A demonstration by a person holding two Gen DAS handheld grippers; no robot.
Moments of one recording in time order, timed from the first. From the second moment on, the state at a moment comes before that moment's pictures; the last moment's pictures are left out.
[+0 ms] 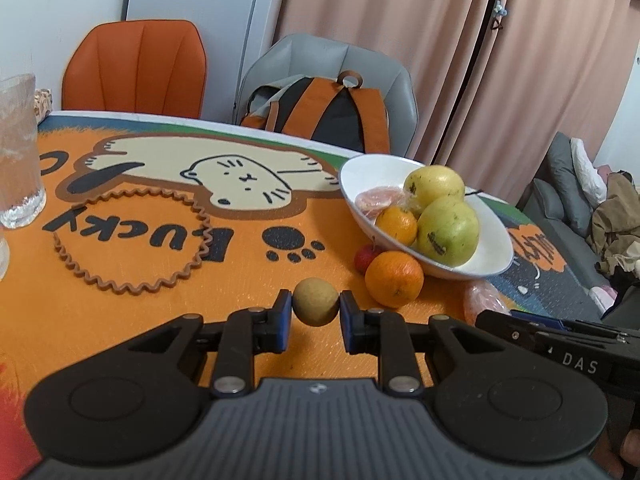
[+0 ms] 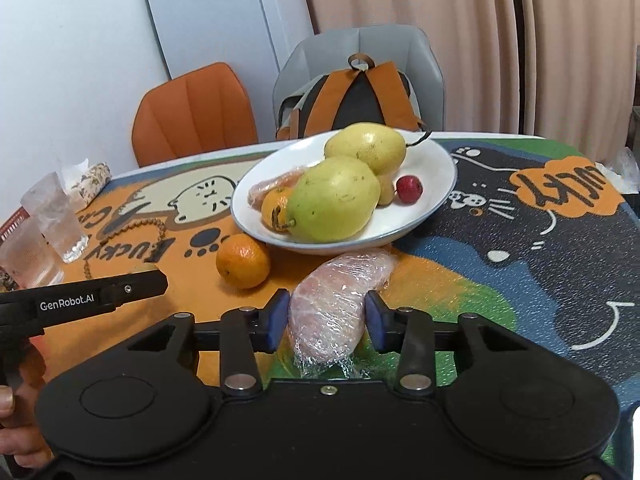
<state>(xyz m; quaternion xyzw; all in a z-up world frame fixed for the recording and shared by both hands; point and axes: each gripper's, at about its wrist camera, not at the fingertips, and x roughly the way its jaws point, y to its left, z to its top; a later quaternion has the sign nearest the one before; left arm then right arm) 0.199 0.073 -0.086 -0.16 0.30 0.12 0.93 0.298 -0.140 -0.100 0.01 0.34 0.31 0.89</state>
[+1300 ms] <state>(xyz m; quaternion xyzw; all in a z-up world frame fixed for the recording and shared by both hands) 0.201 0.084 -0.056 -0.17 0.27 0.12 0.94 0.312 -0.150 -0.053 0.03 0.28 0.31 0.91</state>
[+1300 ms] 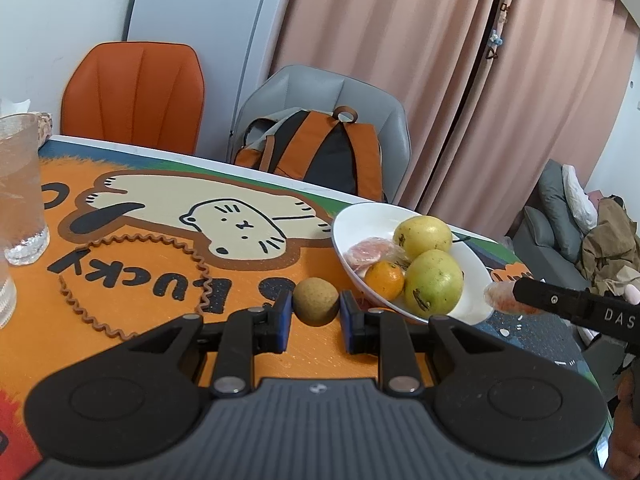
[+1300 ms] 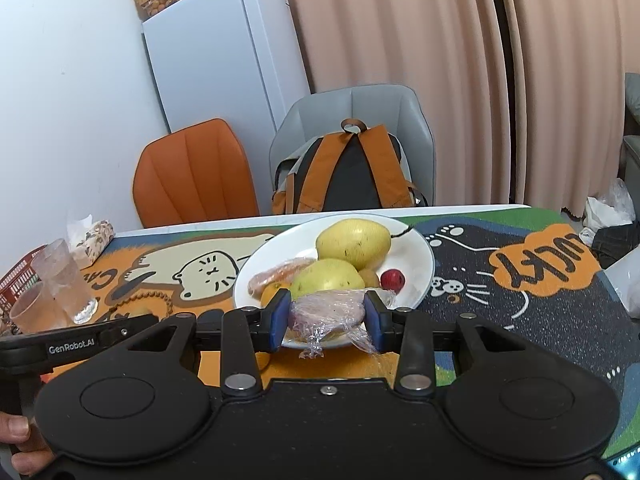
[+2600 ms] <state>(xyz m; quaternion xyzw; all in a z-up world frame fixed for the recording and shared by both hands) 0.226 0.118 -0.062 -0.17 0.27 0.14 0.94 0.383 -0.150 -0.069 0.08 0.30 0.28 0.91</state>
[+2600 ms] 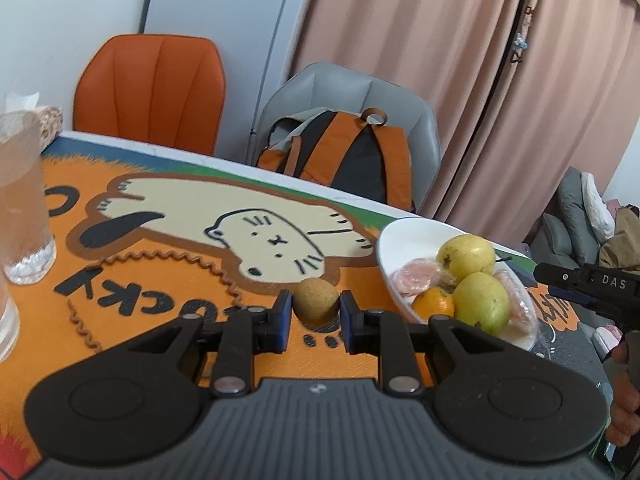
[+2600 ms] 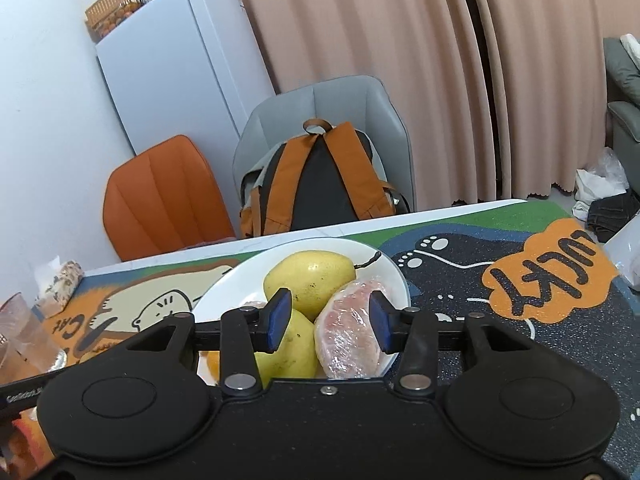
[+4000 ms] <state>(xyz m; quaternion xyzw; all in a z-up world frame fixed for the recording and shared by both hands) 0.328 0.056 -0.048 -0.13 0.28 0.08 0.95 0.375 -0.178 -0.074 0.11 0.30 0.30 0.90</state>
